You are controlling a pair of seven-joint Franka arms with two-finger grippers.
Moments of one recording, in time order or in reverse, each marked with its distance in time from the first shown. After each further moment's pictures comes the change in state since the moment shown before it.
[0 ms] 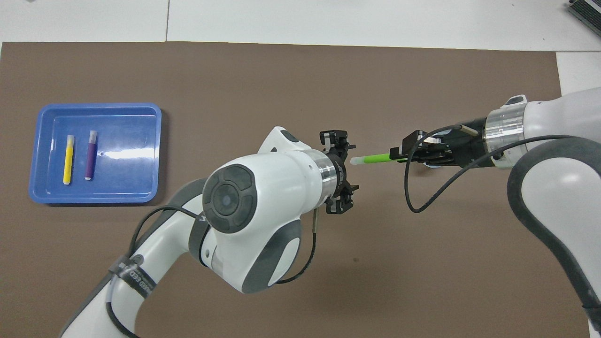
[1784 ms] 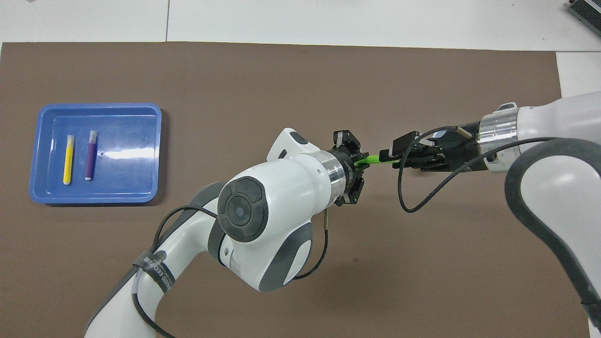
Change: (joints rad) left arm -0.022 0.053 -0.027 -0.008 0.001 0.172 0.008; right arm 0.005 0.000 0.002 -0.031 0.102 -0.001 0.014
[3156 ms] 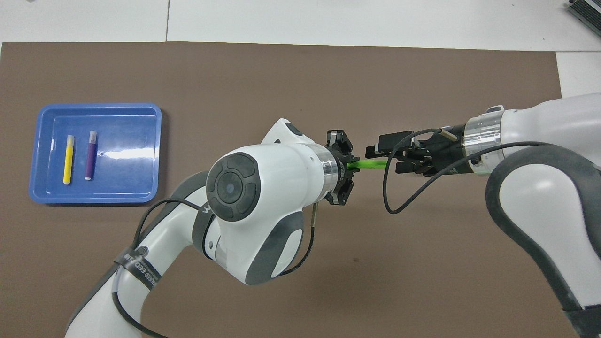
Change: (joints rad) left arm 0.027 -0.010 -0.001 0.040 0.000 -0.148 0.049; right arm 0.039 0.000 -0.001 -0.011 -0.006 0.037 0.035
